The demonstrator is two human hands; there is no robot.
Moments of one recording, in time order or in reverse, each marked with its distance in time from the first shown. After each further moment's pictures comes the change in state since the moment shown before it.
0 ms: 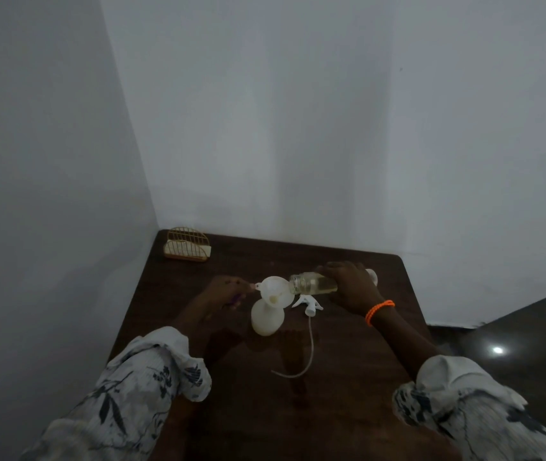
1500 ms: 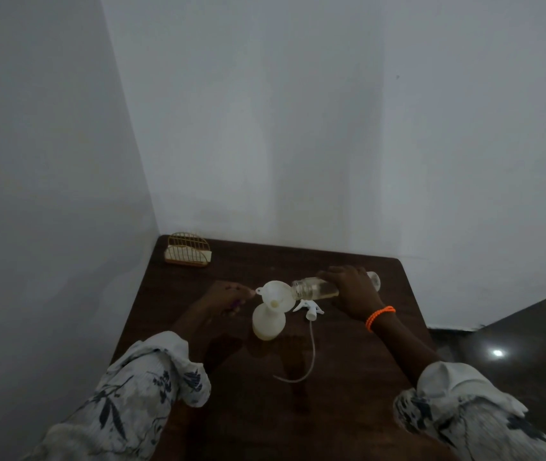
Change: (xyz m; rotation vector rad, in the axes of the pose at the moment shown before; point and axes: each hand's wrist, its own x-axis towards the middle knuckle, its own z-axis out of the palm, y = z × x) left_hand -0.003 0.002 -0.001 0.030 -0.030 -0.008; right_hand -0.002 0.006 0.005 -0.010 0.013 0.033
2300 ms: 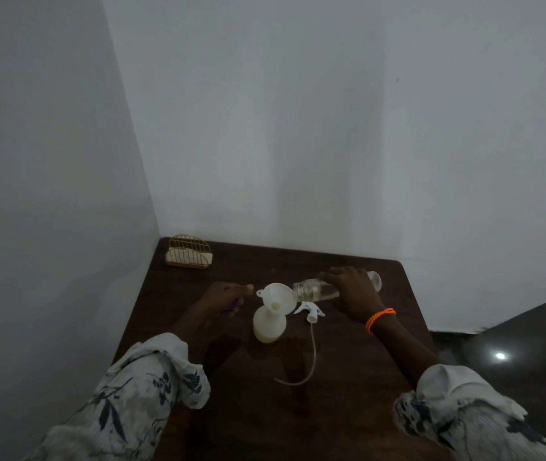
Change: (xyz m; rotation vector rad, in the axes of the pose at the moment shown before) left_hand 0.003 0.000 -0.001 -0.025 0.064 -0.061; right_hand 0.002 0.002 0.004 -0.040 0.010 -0.004
